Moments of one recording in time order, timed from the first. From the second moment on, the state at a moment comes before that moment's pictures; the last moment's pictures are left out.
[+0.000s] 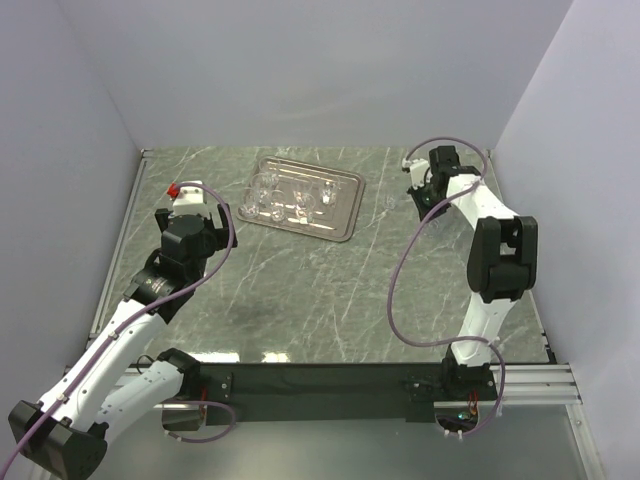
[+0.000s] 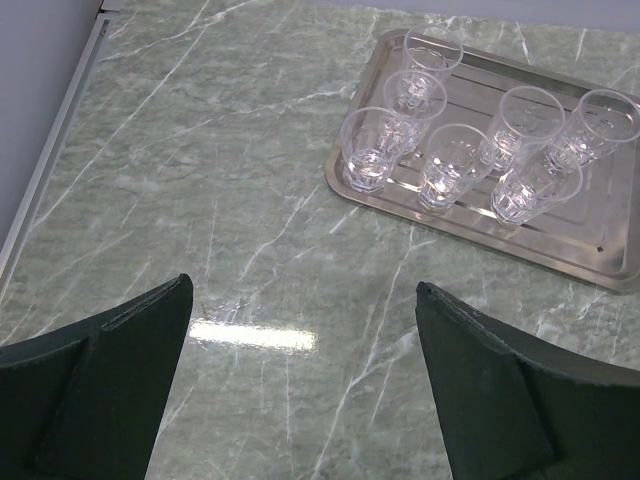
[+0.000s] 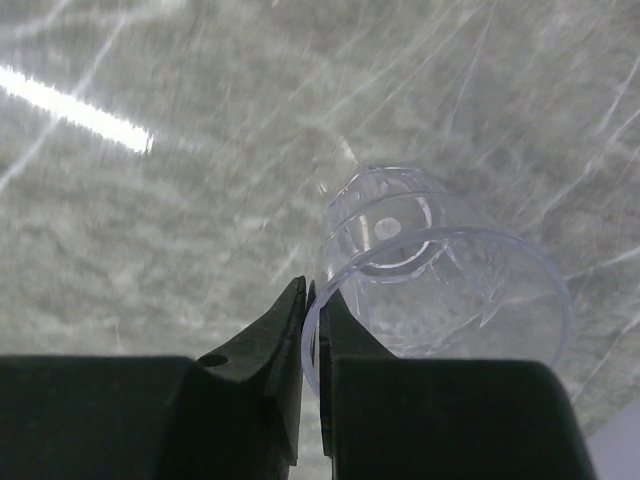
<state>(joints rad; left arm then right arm) -0.45 0.83 0.80 -0.31 -0.51 -0.23 0.04 1.92 1.50 -0.72 -0.10 -0.43</state>
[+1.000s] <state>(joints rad) -0.45 0.84 0.80 -0.30 -0.50 -0.22 0.46 1.90 1.66 -0.80 -0.24 -0.72</state>
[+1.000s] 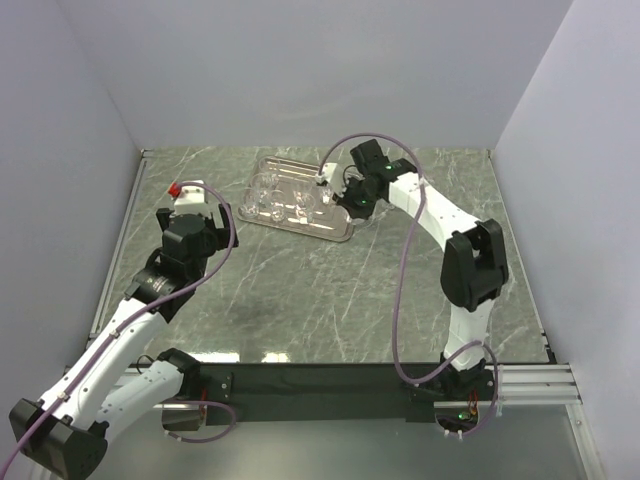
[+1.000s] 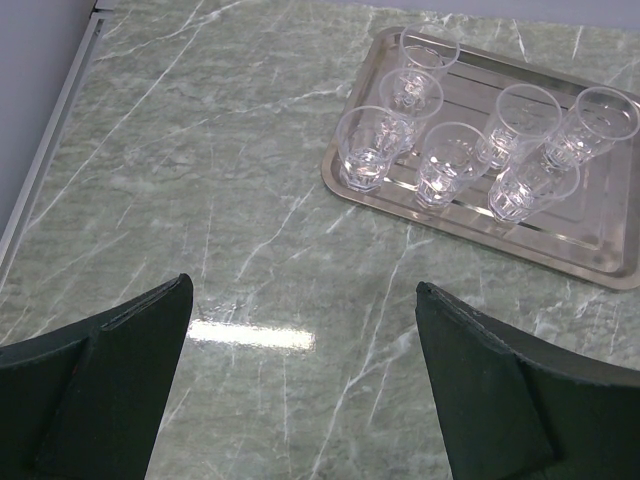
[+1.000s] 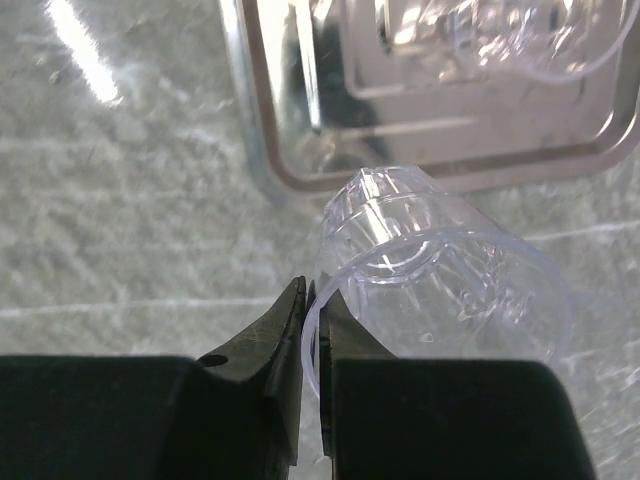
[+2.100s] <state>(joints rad) -0.44 0.86 0.80 -0.30 -0.49 -0.22 0.50 2.21 1.95 -0.77 -0.10 -0.69</state>
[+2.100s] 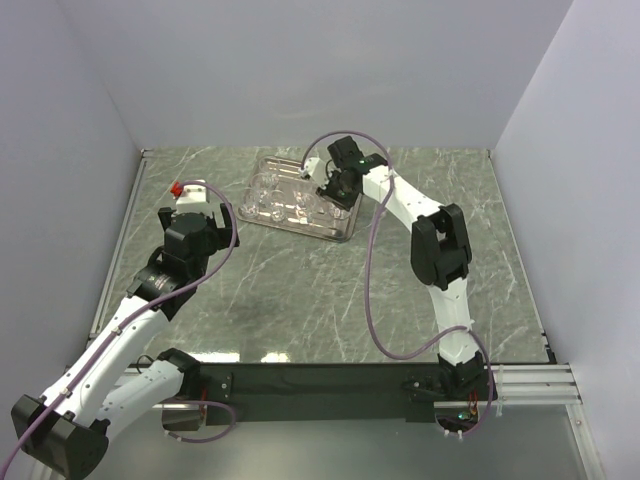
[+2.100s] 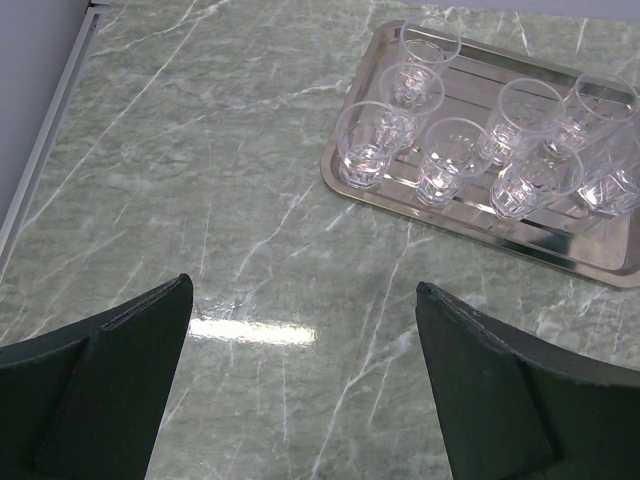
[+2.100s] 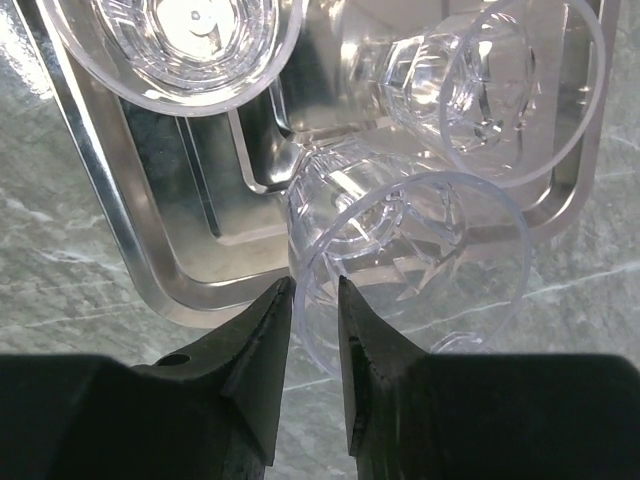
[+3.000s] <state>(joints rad) -0.44 0.85 0.80 -0.30 -0.49 -0.22 0.36 1.89 1.73 -0.64 -0.13 -0.47</state>
